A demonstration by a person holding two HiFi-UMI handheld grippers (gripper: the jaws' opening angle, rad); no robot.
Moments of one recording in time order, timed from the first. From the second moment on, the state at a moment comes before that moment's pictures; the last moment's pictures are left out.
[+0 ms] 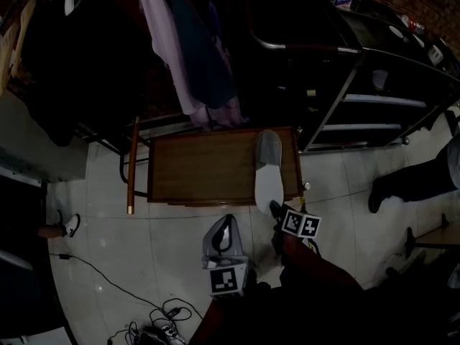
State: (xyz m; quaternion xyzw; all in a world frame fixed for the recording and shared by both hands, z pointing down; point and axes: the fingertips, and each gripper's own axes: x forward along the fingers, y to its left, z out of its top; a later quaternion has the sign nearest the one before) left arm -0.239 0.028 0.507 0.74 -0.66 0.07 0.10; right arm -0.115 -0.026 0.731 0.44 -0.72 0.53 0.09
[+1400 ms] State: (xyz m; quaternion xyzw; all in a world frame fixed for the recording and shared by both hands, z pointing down) left arm -0.260 0.009 0.378 0.81 -0.59 -0.07 0.05; right arm -0.091 -0.013 0.421 0.55 -0.83 0.06 0.00
